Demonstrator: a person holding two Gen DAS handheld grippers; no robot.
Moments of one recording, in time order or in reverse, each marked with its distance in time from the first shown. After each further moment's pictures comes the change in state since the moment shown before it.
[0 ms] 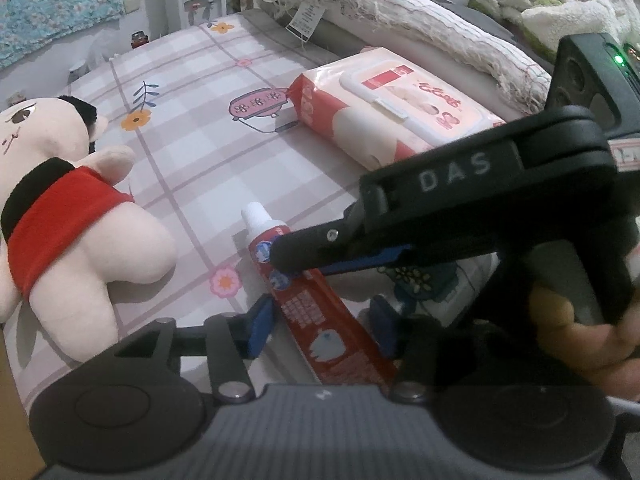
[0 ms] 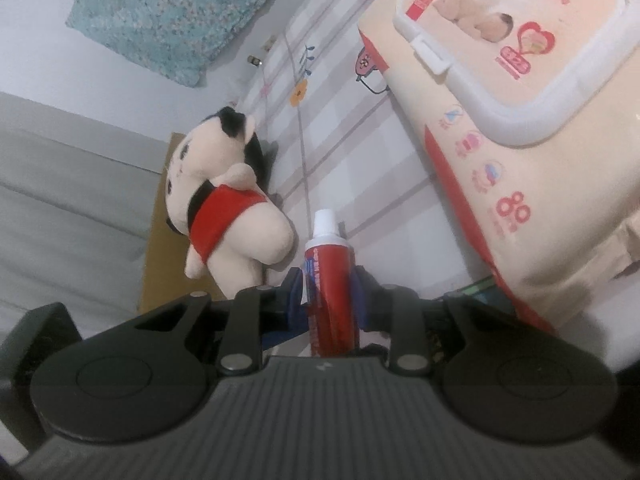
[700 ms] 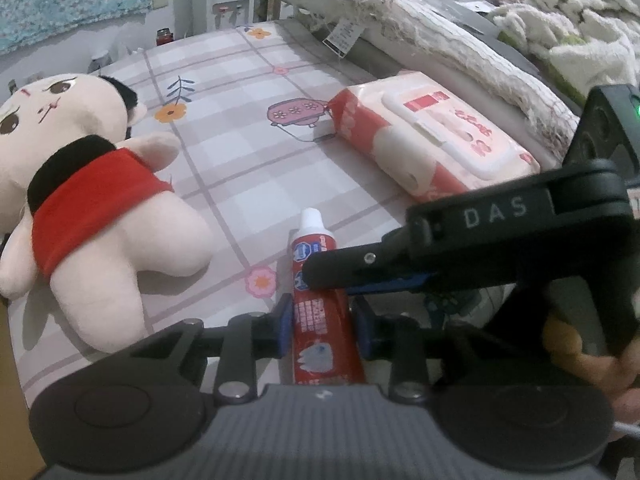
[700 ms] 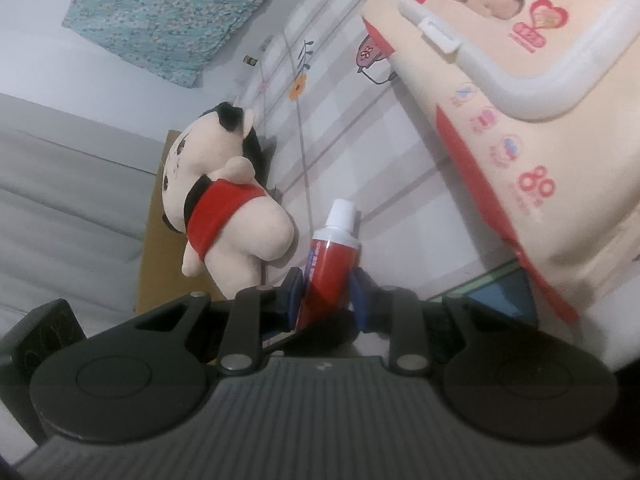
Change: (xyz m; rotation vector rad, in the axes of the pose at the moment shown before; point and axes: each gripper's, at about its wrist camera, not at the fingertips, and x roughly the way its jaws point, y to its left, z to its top) left arm -0.005 0.026 -0.008 -0.093 -0.055 -0.002; right arm 0.012 0.006 -0.007 -0.003 -0.005 -0.025
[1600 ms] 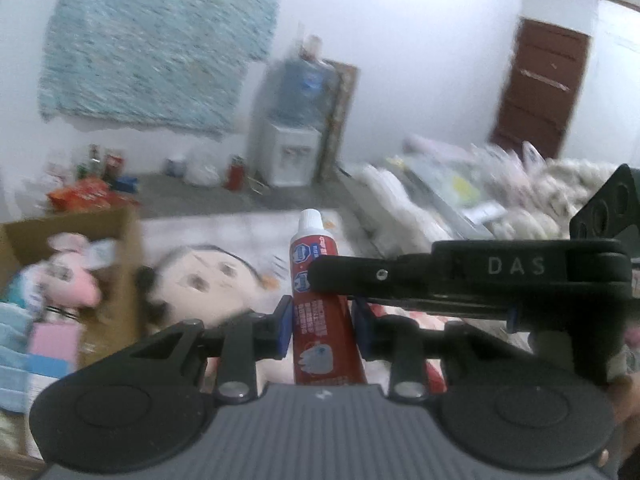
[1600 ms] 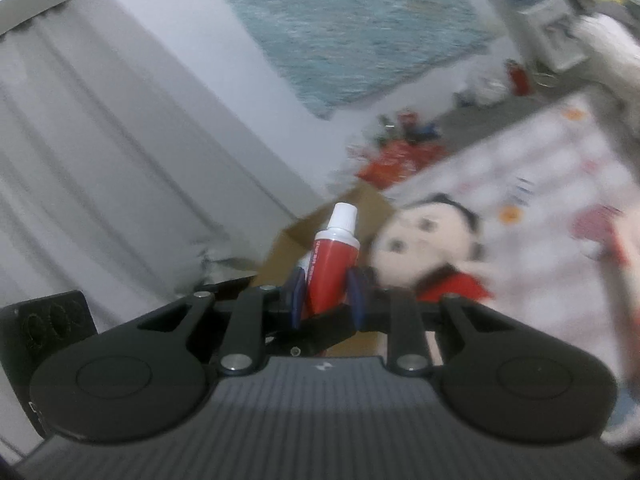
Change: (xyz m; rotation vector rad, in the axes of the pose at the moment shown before) left arm -0.207 0.023 0.011 -0.182 -0.436 0.091; right arm -0.076 0.212 -0.012 -0.450 -0.164 0.197
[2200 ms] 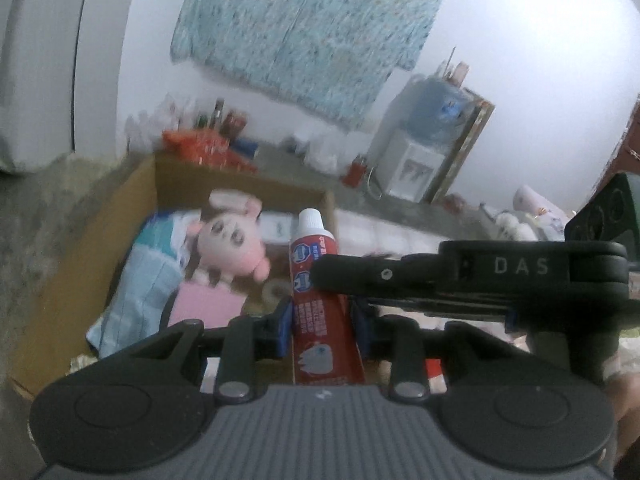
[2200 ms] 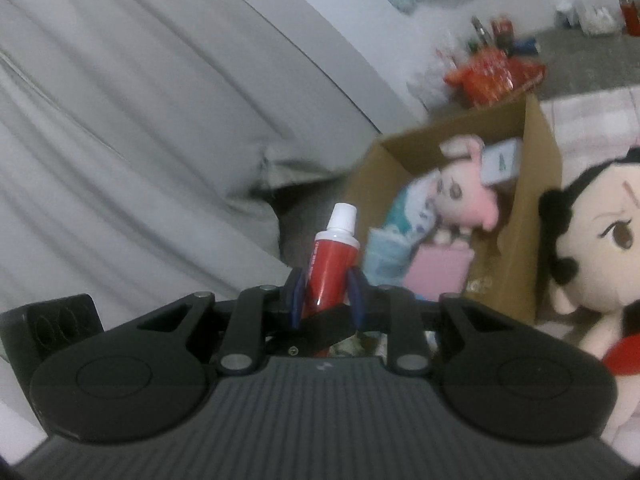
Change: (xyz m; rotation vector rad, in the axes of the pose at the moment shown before) left arm -0.035 0.178 0.001 -0.318 0.005 0.222; right arm 0.204 0.091 0.010 -0.066 0.357 0.145
